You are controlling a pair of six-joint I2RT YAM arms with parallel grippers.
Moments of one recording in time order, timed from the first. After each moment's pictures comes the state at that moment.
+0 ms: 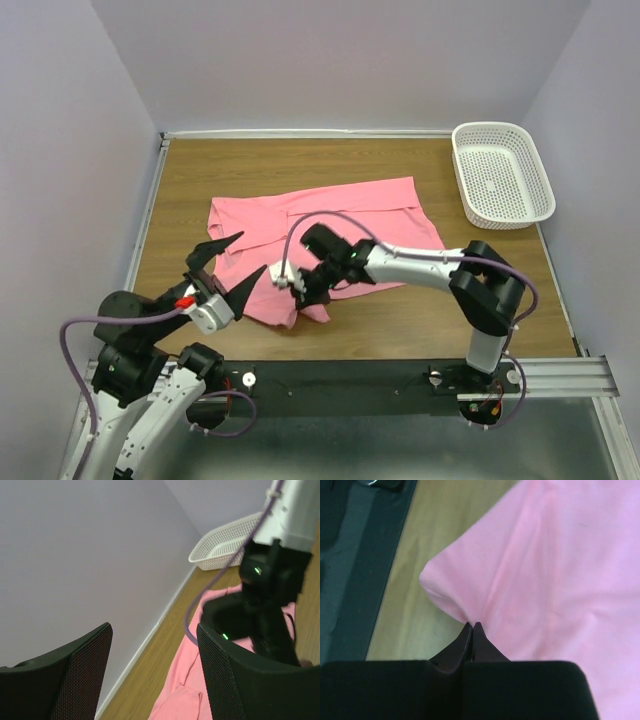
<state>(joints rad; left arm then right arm) -0.46 0.28 0.83 -0.28 0.53 0.55 1.08 1.85 1.19 -0.29 -0.57 -0.66</state>
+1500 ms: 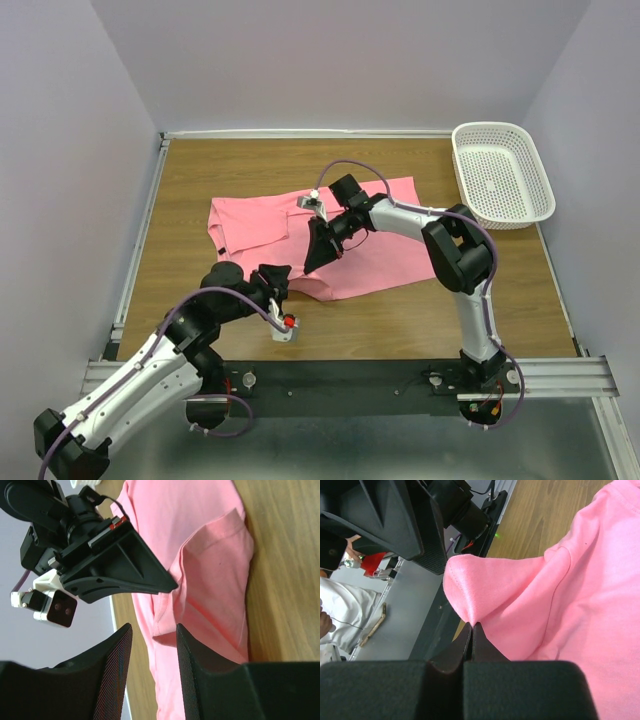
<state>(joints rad) -0.70 0.54 0.44 -0.35 0.36 1.35 0.65 2.14 1.49 -0.37 -1.46 -0.32</state>
